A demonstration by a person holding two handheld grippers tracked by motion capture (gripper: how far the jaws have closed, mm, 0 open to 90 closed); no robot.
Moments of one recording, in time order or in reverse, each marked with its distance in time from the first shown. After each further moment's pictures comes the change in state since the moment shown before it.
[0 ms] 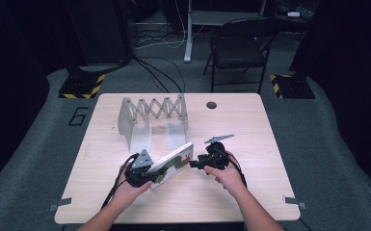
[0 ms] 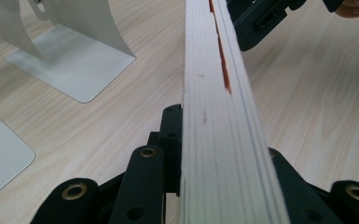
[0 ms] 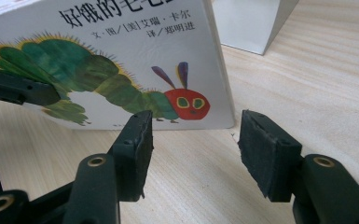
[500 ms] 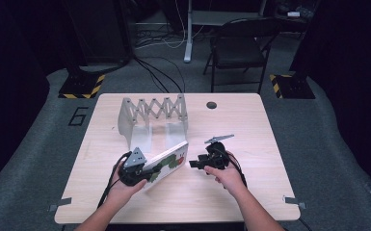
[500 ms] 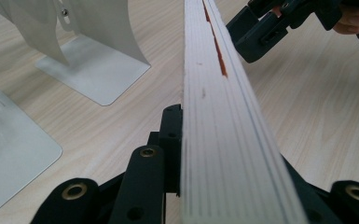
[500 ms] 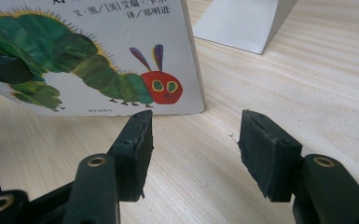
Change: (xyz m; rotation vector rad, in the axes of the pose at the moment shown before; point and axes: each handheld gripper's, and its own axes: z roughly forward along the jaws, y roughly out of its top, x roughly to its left) left arm 0.006 0.001 -0.018 -0.027 0.023 -0.011; right arm 0.000 0.000 0.000 0.000 -0.001 0.003
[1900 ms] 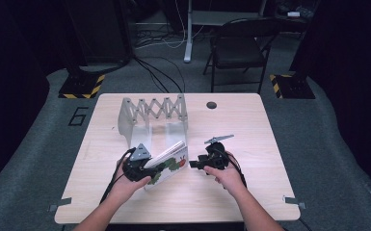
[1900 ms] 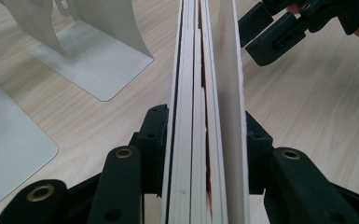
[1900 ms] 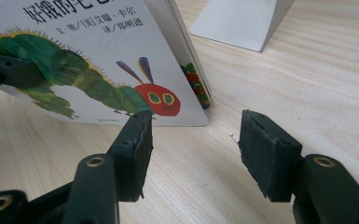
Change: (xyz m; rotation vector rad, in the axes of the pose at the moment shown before) left arm 0.004 0.012 0.015 0.056 0.013 -0.039; right arm -0.001 -0.001 0.002 0.001 -0.005 0.002
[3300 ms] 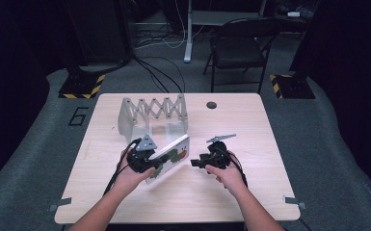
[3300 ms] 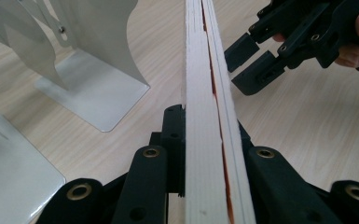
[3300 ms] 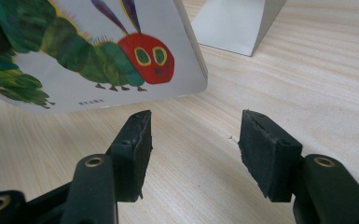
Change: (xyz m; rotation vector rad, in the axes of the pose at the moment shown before) left arm -0.005 0.042 -0.008 0.017 -0.005 0.030; right arm -0.004 0.000 -0.004 -0.017 -0.007 0.011
